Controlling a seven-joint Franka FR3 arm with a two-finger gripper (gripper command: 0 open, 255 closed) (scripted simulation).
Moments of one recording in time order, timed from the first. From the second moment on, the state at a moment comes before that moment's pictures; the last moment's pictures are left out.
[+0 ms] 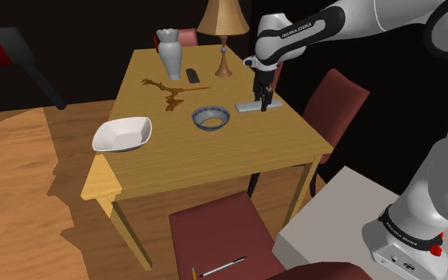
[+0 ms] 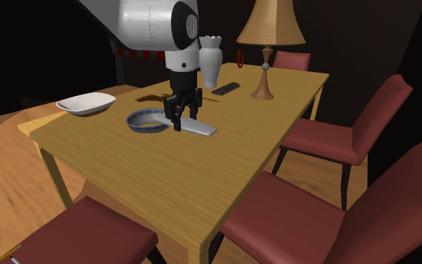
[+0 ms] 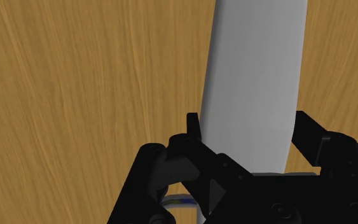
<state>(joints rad) 0.21 0.21 -0.25 -1.86 0.07 2.05 -1.19</state>
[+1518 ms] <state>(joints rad) 0.29 0.72 -0.16 -0.95 0.12 1.67 -0.96</state>
